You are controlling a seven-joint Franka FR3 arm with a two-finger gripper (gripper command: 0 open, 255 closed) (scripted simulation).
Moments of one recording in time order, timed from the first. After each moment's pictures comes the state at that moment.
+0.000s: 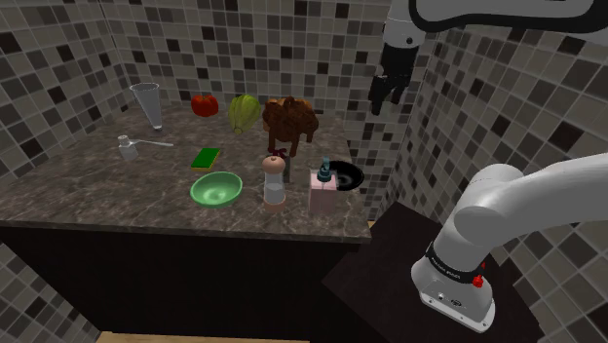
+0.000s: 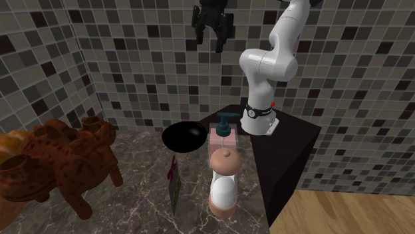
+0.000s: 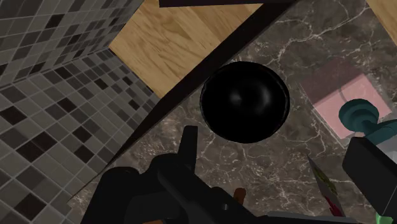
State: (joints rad) arm -0.02 -0.79 -0.01 -2.35 -0.12 1.59 0.06
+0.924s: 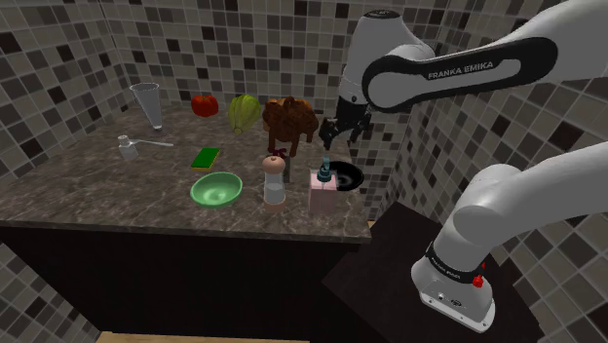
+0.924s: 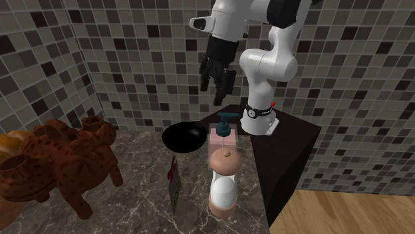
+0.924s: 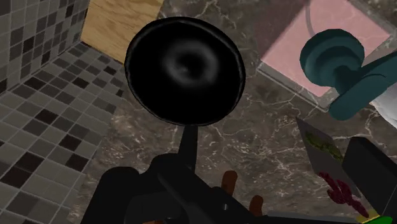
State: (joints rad) arm -0.03 -0.69 0.20 -2.61 -0.01 2.12 0.48
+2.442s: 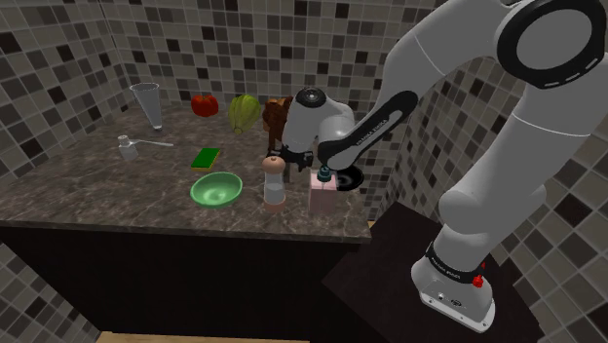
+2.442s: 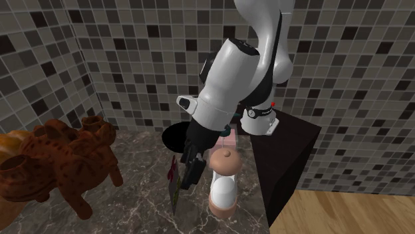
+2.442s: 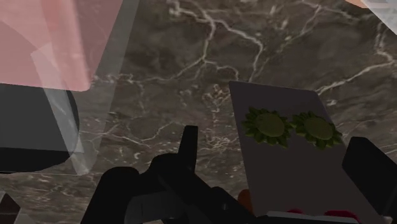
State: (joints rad) arm -0.43 -0.01 0.65 -2.45 -0.66 2.74 1.47
